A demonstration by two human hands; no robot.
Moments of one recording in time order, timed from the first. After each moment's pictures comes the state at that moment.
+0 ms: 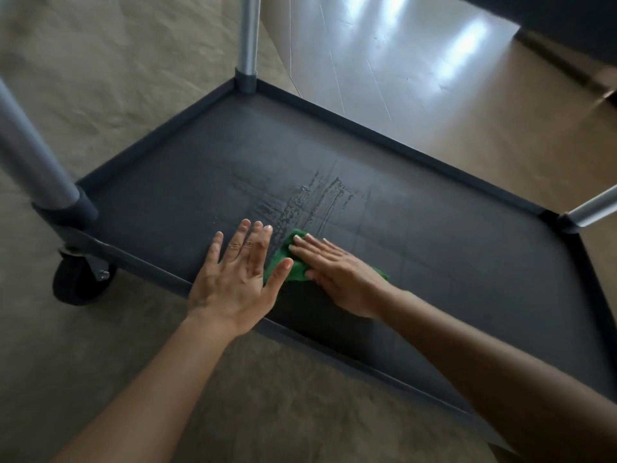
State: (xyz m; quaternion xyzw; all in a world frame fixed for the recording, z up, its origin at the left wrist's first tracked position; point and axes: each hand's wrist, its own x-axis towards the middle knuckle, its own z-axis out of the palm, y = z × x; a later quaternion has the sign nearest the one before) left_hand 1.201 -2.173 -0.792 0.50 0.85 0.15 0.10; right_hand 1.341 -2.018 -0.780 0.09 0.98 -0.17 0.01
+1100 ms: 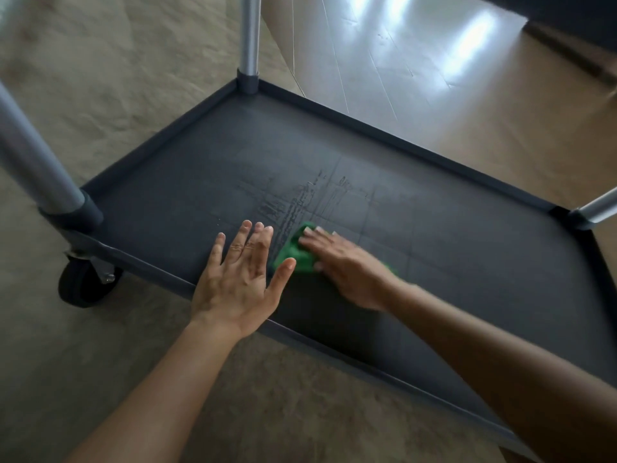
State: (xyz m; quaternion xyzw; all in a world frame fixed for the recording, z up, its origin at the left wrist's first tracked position) left_hand 1.204 -2.175 -0.796 0.49 0.85 0.16 0.08; right_hand 1.340 -2.007 -0.785 0.12 0.98 -0.17 0.01
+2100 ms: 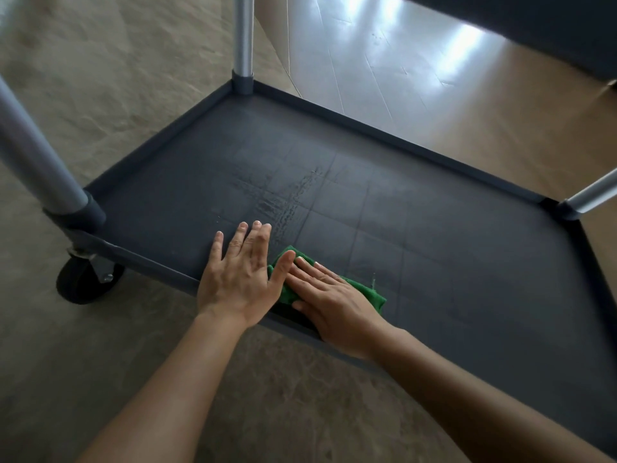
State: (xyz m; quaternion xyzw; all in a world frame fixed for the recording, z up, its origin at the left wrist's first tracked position) left_hand 1.215 -2.177 -0.793 0.47 0.87 0.14 0.07; right_hand 1.367 -2.085 -0.782 0.11 0.98 -0.16 -0.02
